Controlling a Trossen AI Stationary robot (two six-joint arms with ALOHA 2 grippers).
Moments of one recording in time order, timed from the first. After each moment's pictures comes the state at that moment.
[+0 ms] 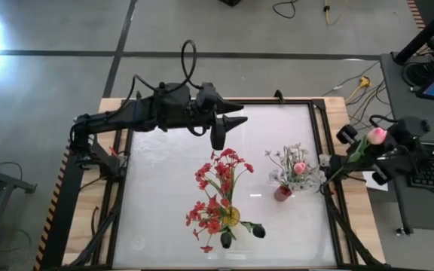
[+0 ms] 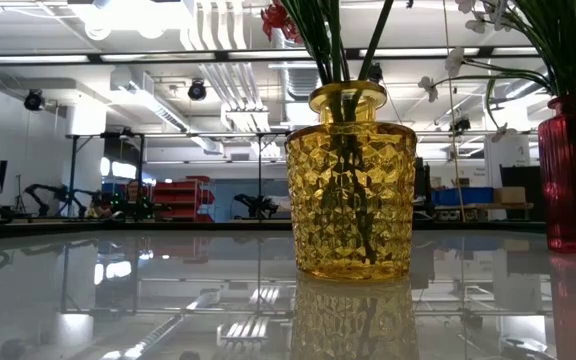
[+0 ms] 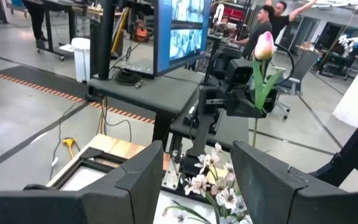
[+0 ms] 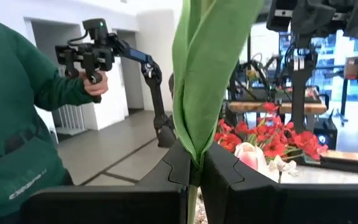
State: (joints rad) left arm 0.01 1.65 1.97 -0.42 -0.15 -0.23; right arm -0.03 0.17 0.82 -0.53 -0.53 0.16
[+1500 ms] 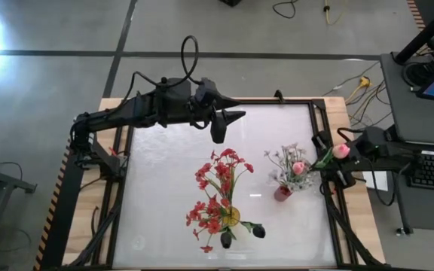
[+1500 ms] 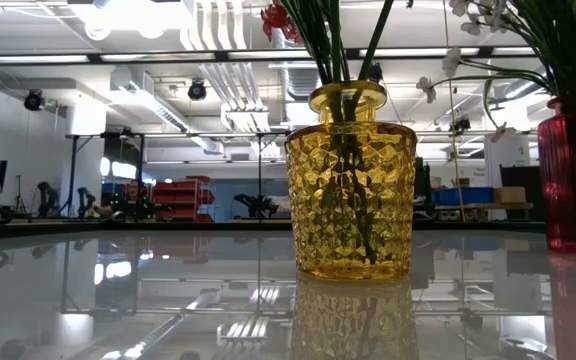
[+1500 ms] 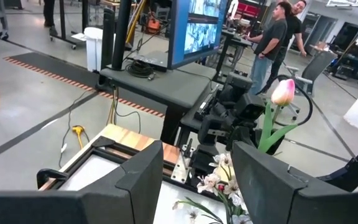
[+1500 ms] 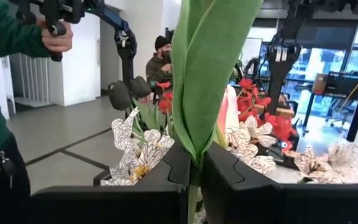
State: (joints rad) left arm 0.05 1.65 1.97 -0.46 -0.15 -0.27; right arm -0.03 0.16 0.48 -0.23 -0.47 -0.05
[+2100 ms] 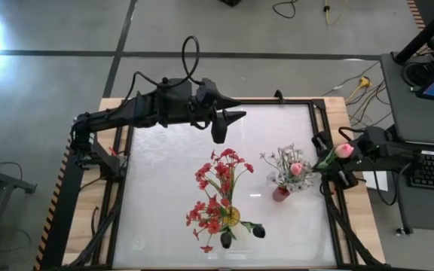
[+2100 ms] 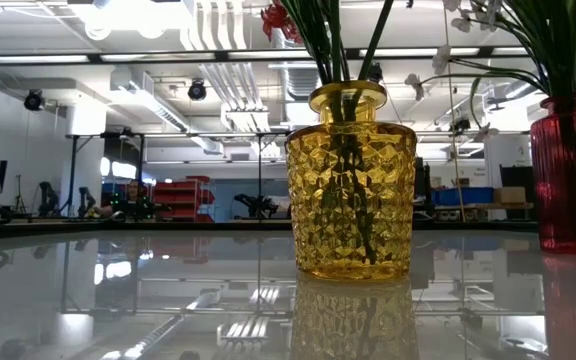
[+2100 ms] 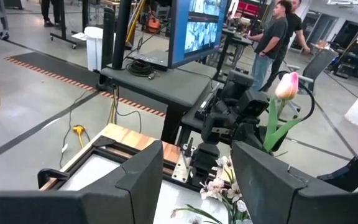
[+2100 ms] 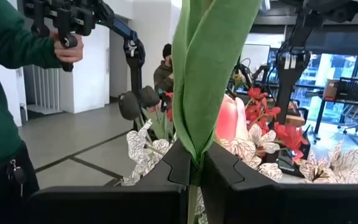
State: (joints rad) left arm 0.05 1.66 1.97 -0.46 -0.15 -0.27; right arm -0.03 0.17 0.48 -0.18 -0.51 -0.01
